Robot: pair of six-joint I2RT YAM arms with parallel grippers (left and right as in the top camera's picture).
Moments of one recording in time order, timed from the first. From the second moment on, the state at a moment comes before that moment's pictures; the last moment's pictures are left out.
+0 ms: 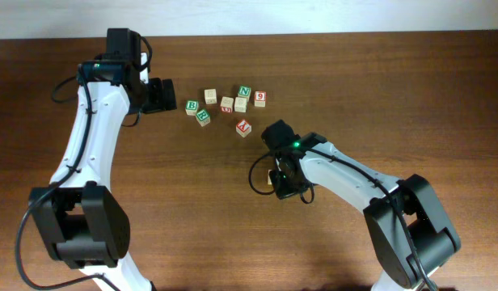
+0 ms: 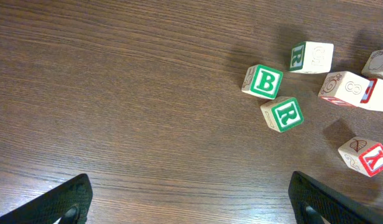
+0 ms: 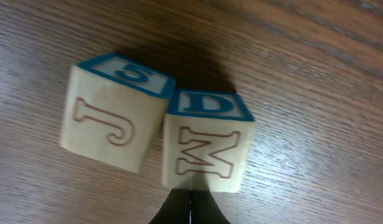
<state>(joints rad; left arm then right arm) -0.01 1.91 1.73 -1.03 -0.03 -0.18 0.56 1.85 1.16 -0.82 0.00 0.25</state>
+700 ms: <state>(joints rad) -0.01 1.91 1.73 -1.03 -0.03 -0.18 0.43 1.86 1.23 -0.66 -0.14 0.52</state>
